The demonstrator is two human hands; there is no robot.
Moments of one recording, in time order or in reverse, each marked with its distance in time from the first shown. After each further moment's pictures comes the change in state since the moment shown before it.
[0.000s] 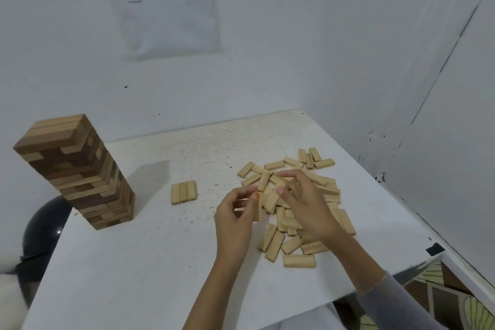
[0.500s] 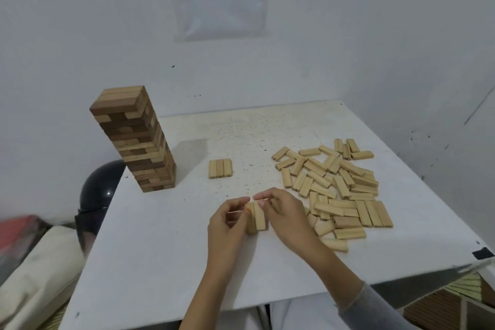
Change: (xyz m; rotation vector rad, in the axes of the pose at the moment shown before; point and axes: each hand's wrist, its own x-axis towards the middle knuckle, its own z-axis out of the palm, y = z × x) left_hand -0.040 -0.023 -0.077 0.039 0.094 -0.114; right_hand -0.036 -0.013 0.090 -0.060 -0.156 -0.042
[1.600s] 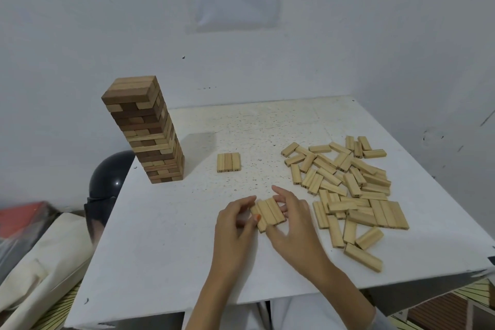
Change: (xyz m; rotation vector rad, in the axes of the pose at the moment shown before) left_hand -0.006 -0.021 -0.008 0.224 -0.010 0.124; right_hand -0.030 0.017 0.012 -0.075 -0.023 -0.089
